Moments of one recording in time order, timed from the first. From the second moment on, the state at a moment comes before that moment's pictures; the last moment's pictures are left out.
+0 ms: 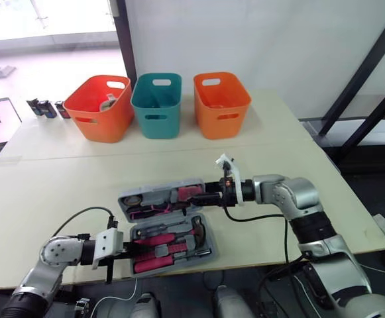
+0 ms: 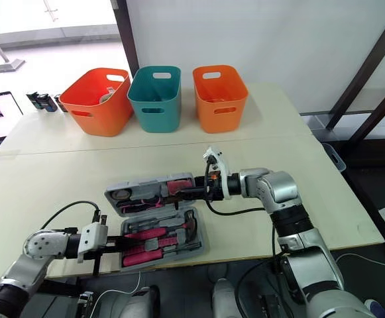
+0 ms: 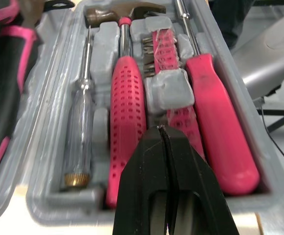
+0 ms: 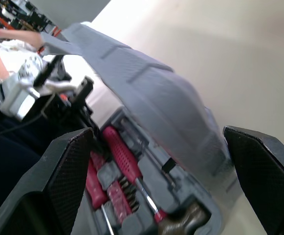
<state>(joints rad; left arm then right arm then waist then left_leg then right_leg) -0.04 0.73 -0.13 0.29 -0.25 -0.44 -1.26 -0.68 -0.40 0.16 0.13 0.50 1.01 1.01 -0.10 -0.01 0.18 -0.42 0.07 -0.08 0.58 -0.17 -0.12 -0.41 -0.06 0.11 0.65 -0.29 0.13</state>
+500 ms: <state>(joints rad) 0.32 1.06 0.39 -0.10 -0.62 0.11 -1.35 -0.33 -0.91 0.21 -0.55 0.57 1.08 1.11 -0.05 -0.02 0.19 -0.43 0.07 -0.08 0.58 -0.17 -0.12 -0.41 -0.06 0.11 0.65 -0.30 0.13</state>
